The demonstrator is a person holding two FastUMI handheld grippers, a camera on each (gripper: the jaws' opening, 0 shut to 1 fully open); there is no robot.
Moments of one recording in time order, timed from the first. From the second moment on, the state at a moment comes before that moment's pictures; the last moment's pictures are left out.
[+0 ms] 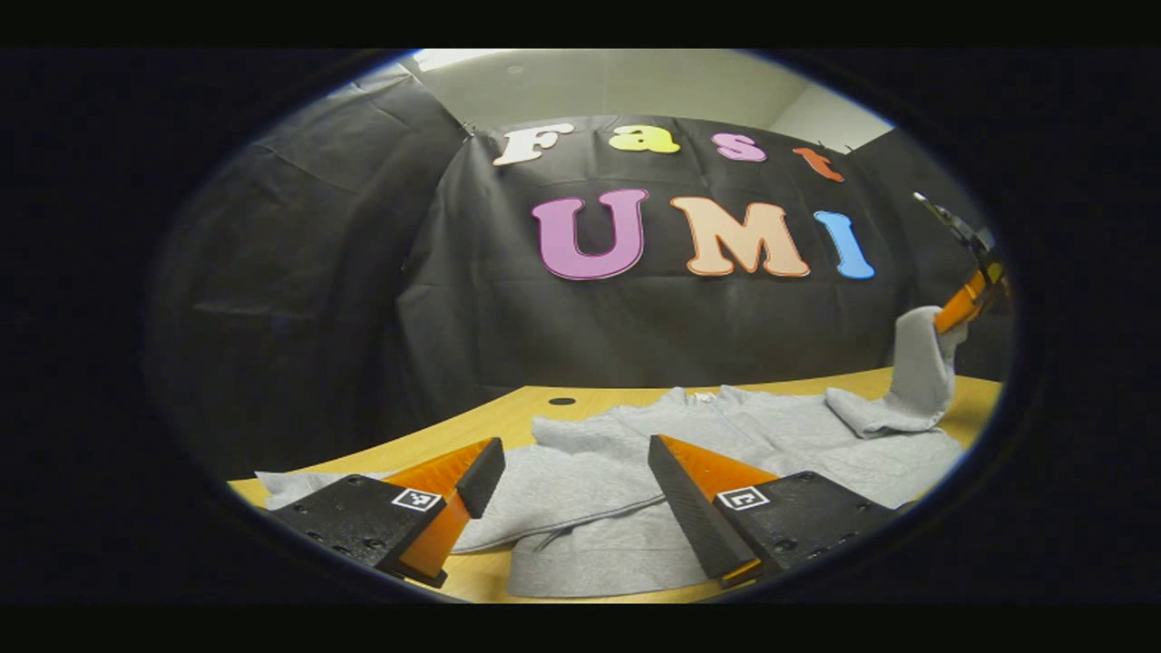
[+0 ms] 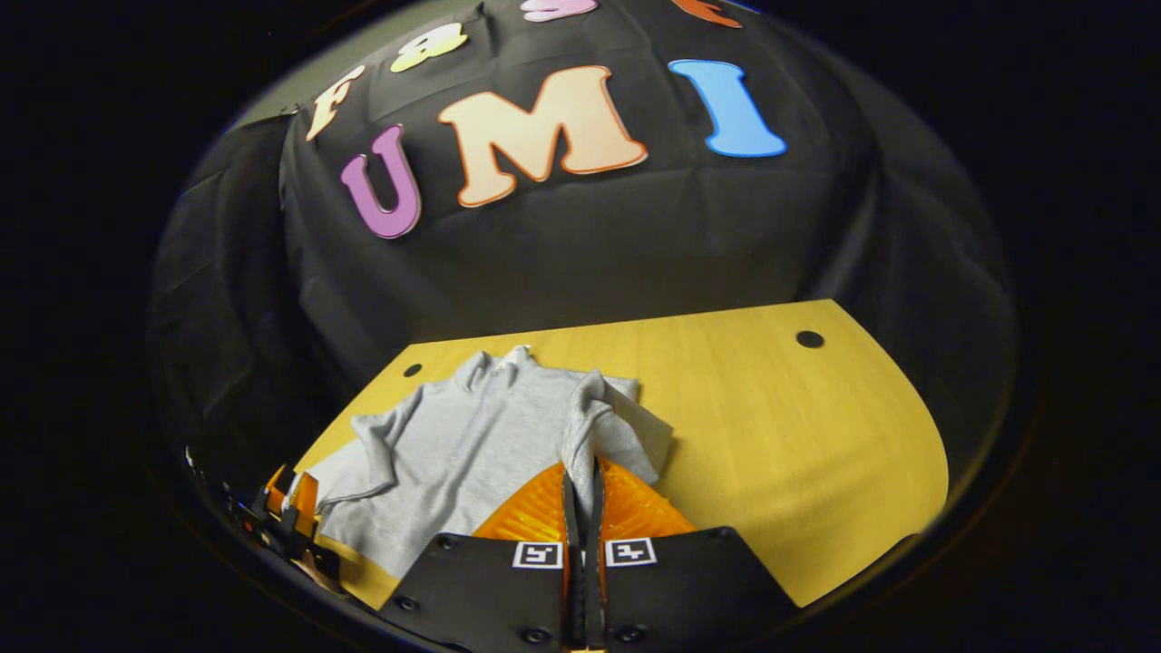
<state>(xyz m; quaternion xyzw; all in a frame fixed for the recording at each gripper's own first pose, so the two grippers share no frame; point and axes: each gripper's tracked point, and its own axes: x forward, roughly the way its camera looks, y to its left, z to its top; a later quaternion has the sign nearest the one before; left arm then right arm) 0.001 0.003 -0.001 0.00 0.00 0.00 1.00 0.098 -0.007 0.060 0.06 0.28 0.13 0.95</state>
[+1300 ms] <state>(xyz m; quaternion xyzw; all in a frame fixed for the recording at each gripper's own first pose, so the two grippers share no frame) 0.001 0.001 -0.001 0.00 0.00 0.00 1.00 0.163 0.341 -0.033 0.09 0.32 0.34 0.88</state>
